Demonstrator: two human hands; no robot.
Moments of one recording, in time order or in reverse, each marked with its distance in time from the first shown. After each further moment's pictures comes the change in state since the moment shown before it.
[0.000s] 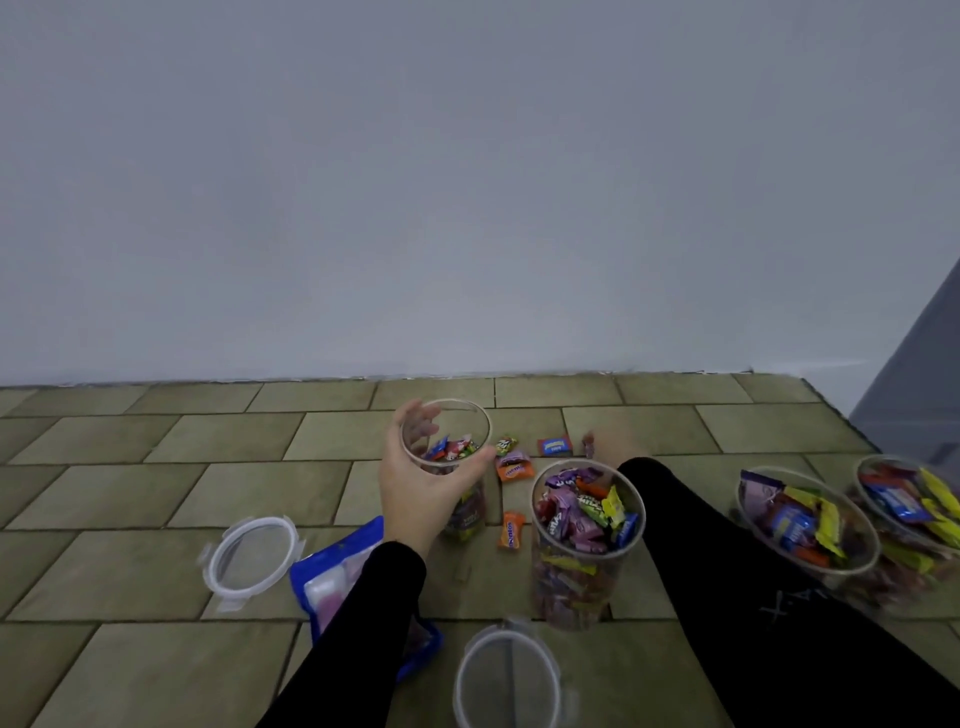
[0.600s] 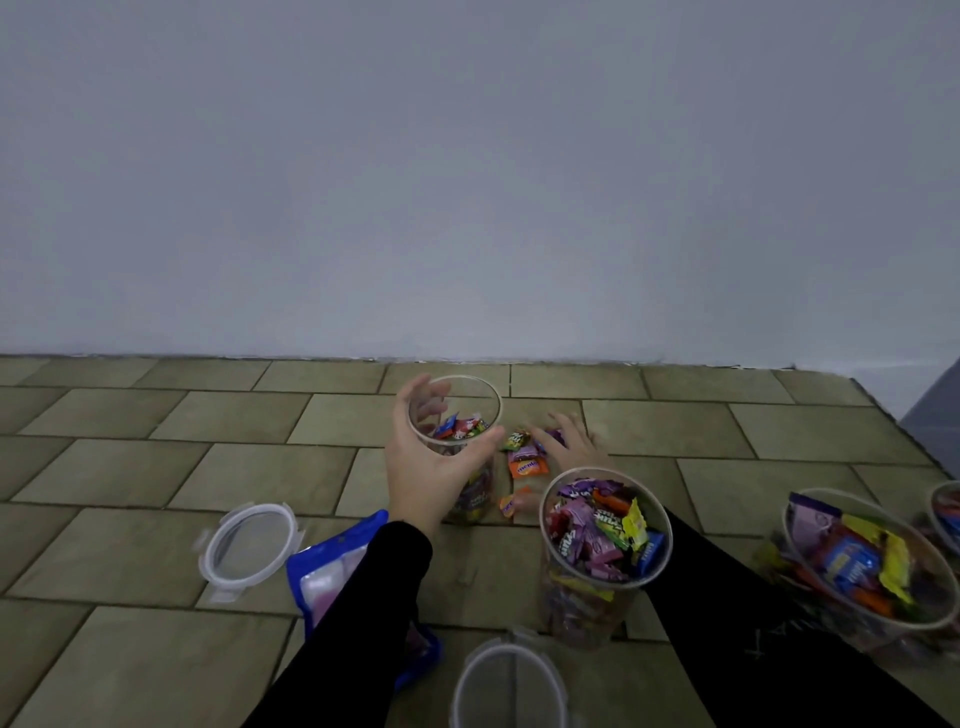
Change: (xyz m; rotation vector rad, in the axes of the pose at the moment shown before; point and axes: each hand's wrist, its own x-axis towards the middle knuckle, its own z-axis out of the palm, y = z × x) left_hand 0.019 -0.008 0.010 0.023 0.005 0.010; right_hand 0.019 -0.016 0.049 -0.170 -0.043 -0.467
